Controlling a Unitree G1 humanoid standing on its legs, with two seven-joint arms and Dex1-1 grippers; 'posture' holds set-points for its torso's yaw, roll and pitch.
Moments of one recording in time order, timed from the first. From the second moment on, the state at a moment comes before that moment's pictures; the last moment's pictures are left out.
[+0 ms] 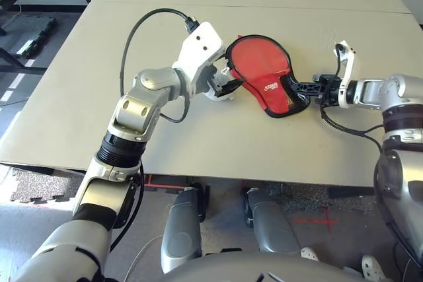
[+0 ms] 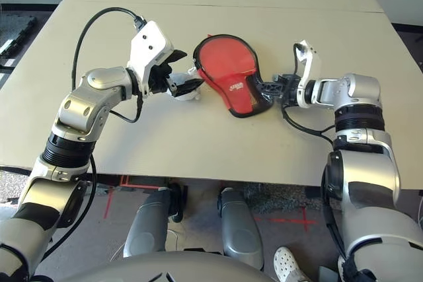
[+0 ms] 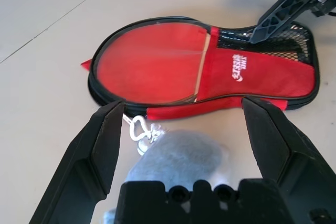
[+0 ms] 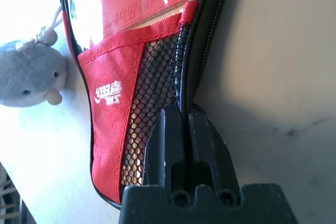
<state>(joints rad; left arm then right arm) -0.70 0.38 -0.20 -0.09 -0.16 0.65 -0.73 -0.79 -0.63 -0.16 0.59 0.42 1.21 0.84</state>
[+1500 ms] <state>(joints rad) -0.70 0.34 -0.21 -0.03 -0.16 0.60 -0.73 -0.48 -0.93 -0.31 0.11 0.78 1.53 0.73</state>
